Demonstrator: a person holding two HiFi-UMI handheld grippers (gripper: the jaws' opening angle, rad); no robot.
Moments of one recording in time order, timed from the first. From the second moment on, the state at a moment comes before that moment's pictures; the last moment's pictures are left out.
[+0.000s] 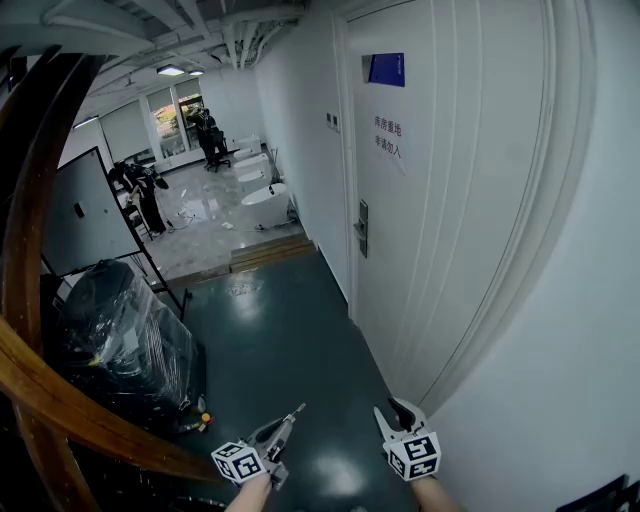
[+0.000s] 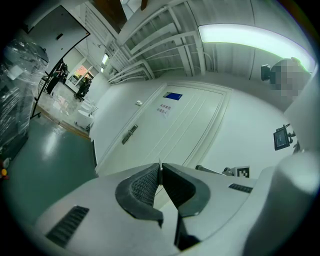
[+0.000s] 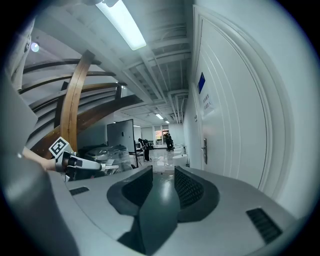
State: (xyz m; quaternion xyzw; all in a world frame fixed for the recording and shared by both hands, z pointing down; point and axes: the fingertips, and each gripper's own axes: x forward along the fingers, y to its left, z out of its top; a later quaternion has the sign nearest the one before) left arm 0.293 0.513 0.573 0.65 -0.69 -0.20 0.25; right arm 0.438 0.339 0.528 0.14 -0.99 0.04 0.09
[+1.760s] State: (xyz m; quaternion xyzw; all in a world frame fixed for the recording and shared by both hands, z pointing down) left arm 0.102 0.483 0.577 0.68 -0.64 -0.25 0.26; right arm 0.235 0.328 0.547 0.16 -0.98 0.02 0.12
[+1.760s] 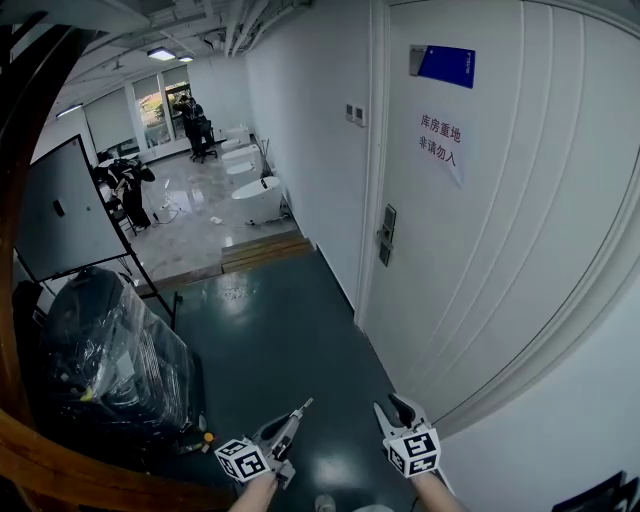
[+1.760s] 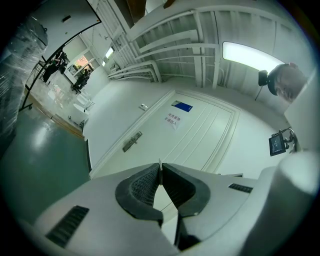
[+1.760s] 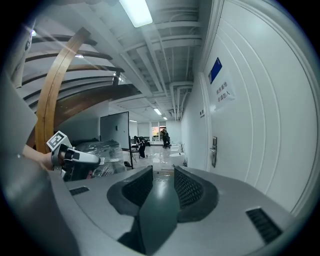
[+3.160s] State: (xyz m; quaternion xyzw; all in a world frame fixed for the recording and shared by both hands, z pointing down) left arm 0.035 0.430 0.567 0.64 -0.68 -0.25 0.26; right arm 0.157 0.235 0.520 0.14 -0.98 0.04 0.10
